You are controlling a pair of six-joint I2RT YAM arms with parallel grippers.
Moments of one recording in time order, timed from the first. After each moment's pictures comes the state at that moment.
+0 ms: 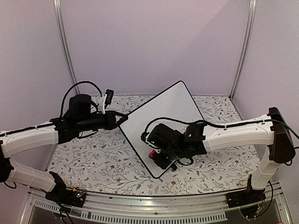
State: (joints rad) left arm -0.66 1.19 0.75 0.11 0.26 -0.49; right arm 1.24 1.76 1.29 -0.57 0.28 0.25
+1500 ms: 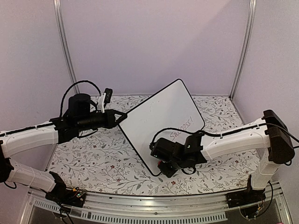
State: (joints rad) left arm -0.66 1.19 0.75 0.12 0.26 -0.49; right arm 1.27 1.77 1.16 -0.57 0.34 0.40
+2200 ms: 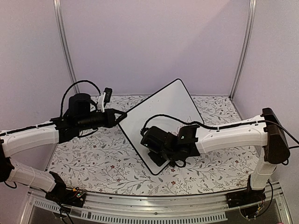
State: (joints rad) left arm -0.65 1.20 0.75 0.14 0.25 -0.49; right arm 1.27 1.82 1.35 -0.58 0.50 0.34
